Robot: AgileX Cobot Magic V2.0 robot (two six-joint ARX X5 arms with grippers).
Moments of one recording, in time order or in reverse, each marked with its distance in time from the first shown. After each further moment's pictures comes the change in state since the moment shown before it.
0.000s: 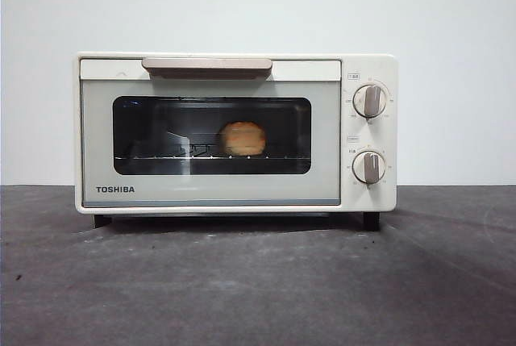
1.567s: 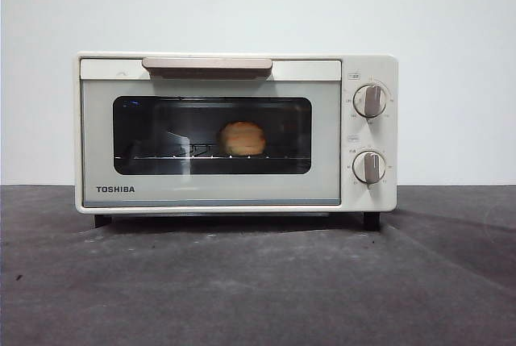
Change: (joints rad) left arm 0.000 0.000 0.000 0.000 0.000 0.000; right arm 0.763 0.666 0.688 -0.480 0.000 0.139
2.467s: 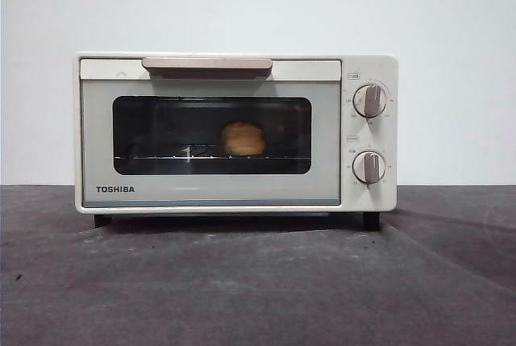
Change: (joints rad) left arm 0.000 0.042 0.107 0.107 0.002 0.004; right arm 0.000 0.000 0.000 0.000 0.000 0.000
